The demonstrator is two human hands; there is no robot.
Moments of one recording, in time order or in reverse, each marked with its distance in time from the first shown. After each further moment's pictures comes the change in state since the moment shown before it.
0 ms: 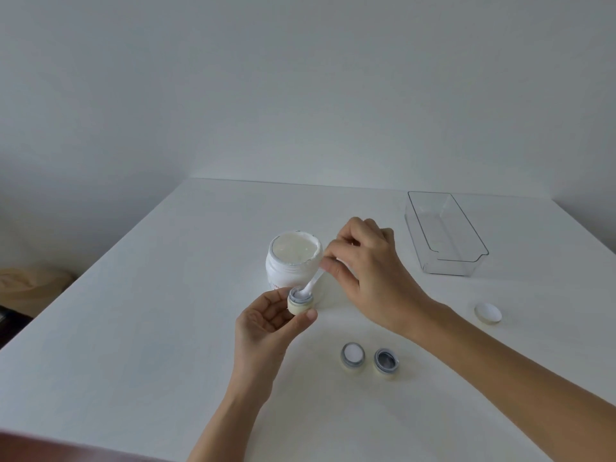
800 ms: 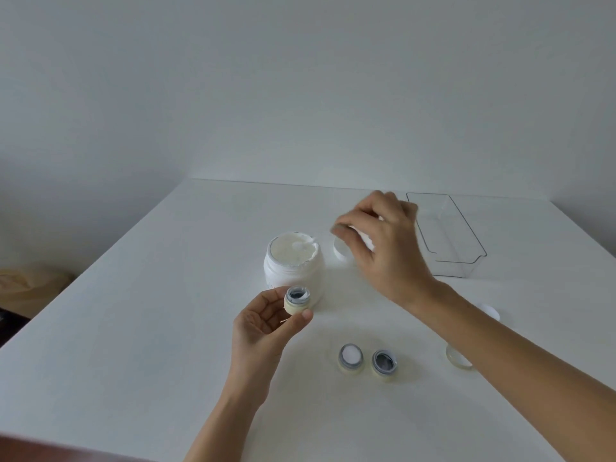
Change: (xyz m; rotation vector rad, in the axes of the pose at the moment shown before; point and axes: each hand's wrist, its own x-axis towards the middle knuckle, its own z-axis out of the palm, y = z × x) left_hand -0.002 0.003 0.000 0.005 -0.027 0.014; right_hand 0.018 0.022 -0.004 -0.036 0.298 -0.002
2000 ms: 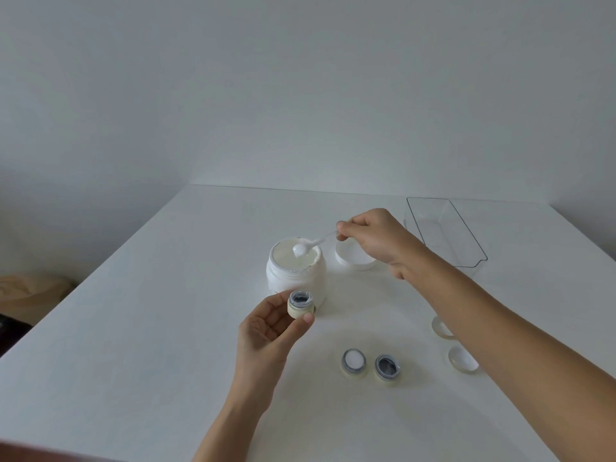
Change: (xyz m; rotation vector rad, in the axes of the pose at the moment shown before) left_hand 0.000 -0.003 0.001 -0.008 -0.026 0.008; right_hand 0.030 0.019 0.018 0.547 -0.506 0.857
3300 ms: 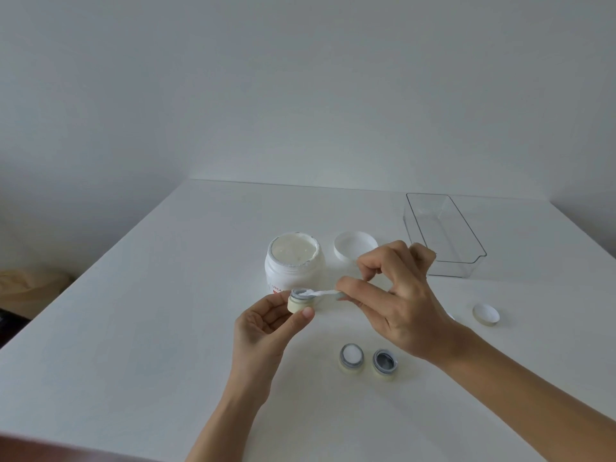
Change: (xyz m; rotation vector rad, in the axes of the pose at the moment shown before) left_hand -0.001 0.002 -0.002 0.016 0.028 -0.060; right_hand -0.079 0.044 0.006 -0.784 0.520 -1.163
